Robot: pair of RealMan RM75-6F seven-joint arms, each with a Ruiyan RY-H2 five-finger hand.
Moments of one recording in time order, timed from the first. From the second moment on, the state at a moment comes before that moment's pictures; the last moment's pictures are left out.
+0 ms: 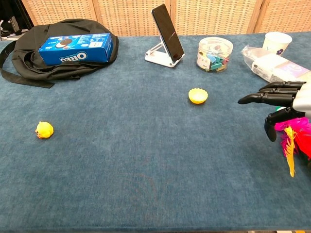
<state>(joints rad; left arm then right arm) 0.01 -0.98 -0.01 -1.78 1.49 1.53 -0.02 0.55 -1.14 -0.11 -1.60 -1.88 1.05 -0.08</state>
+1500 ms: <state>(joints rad) 0.00 -0.97 -0.01 -1.78 1.49 1.51 -0.03 0.57 -1.27 -0.15 -1.47 -1.84 1.07 -0.01</state>
